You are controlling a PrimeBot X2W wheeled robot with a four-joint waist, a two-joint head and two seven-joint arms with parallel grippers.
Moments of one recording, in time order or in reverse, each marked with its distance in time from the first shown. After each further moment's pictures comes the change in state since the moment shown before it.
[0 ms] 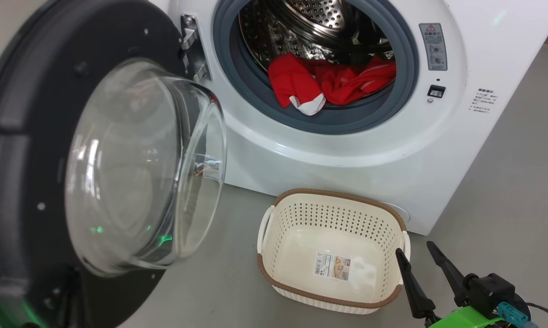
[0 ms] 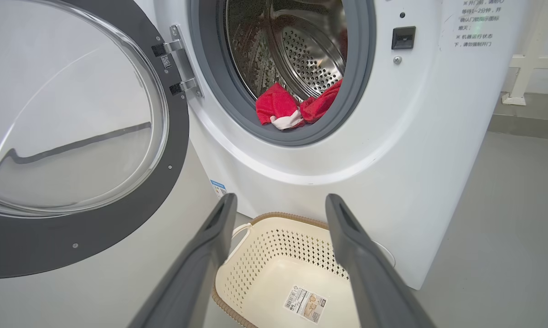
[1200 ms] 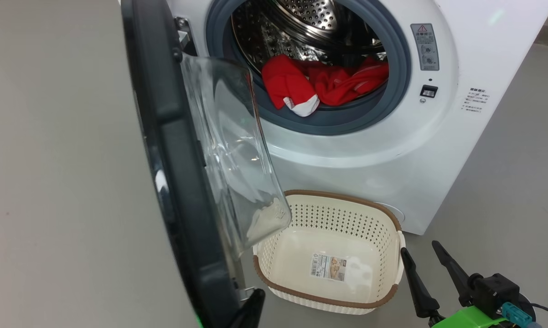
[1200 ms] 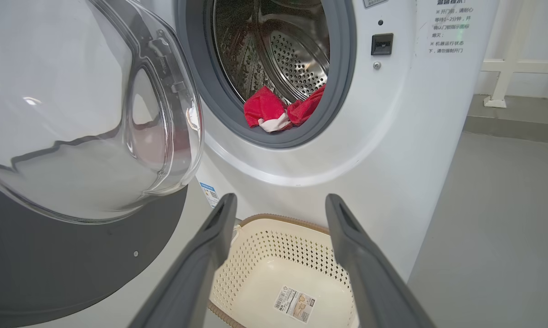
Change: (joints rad) left arm 0.001 0.010 -0.550 -0.043 -0.005 -0.085 0.000; right arm 0.003 0.001 -0.022 -0.002 -0.010 0.000 0.000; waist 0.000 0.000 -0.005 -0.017
